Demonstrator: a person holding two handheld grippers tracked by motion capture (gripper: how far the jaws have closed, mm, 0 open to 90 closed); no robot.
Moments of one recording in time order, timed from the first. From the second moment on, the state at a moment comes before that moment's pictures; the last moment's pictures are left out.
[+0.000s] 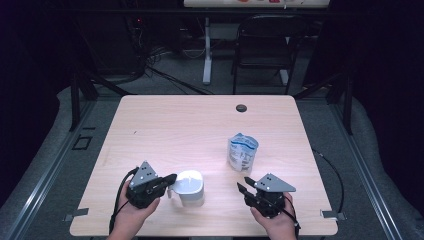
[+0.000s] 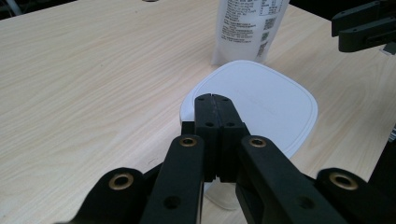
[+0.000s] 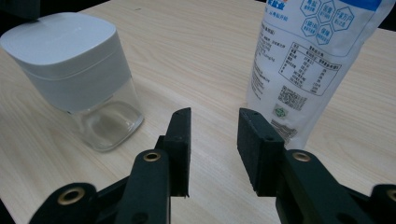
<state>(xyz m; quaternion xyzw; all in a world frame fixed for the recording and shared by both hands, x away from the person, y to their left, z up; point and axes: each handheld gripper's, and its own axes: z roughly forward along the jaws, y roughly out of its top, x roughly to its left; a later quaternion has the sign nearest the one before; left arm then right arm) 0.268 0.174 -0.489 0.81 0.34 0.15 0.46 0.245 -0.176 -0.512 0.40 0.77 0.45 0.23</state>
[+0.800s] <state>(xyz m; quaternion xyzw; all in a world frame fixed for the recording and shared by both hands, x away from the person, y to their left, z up) 0.273 0.174 -0.488 0.81 0.35 0.15 0.45 0.267 -0.155 -0.494 0.40 0.76 0.48 0.21</state>
